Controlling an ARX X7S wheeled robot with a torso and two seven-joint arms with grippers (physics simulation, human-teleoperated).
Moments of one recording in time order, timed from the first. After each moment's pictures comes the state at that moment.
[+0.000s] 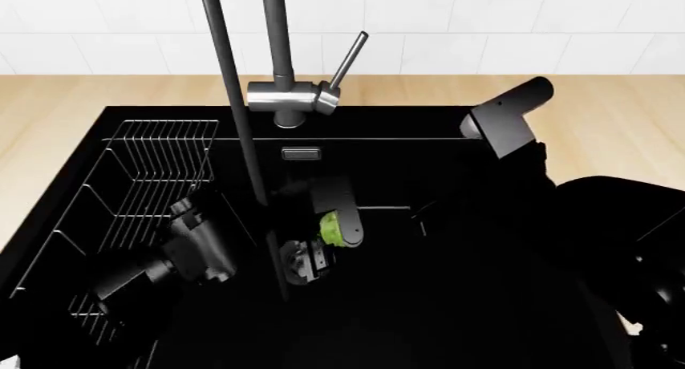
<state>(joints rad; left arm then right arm) -1.23 -0.25 1.26 -0.60 -0.30 -0.49 0.63 0.95 0.52 -0.31 -0.30 0.77 1.33 -0.01</state>
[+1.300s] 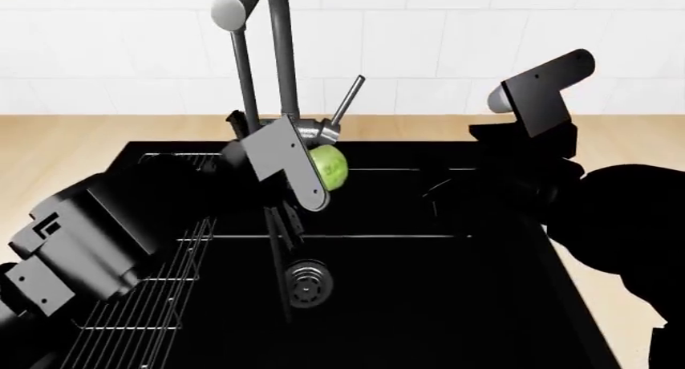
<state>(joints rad) -1.19 -0.59 0.99 0.08 -0.48 -0.68 0.37 0.97 0.53 -0.19 -0.36 0.88 1.36 0.06</state>
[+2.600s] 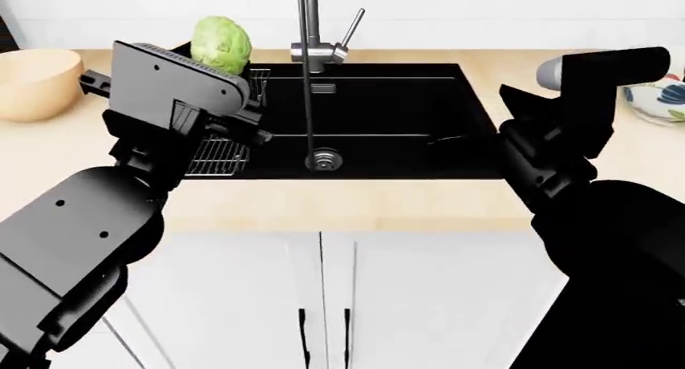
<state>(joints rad) -0.93 -0.60 0.53 0.32 -0.57 -0.61 -0.33 0.82 0.39 -0.02 -0.45 0.83 1.11 0.27</state>
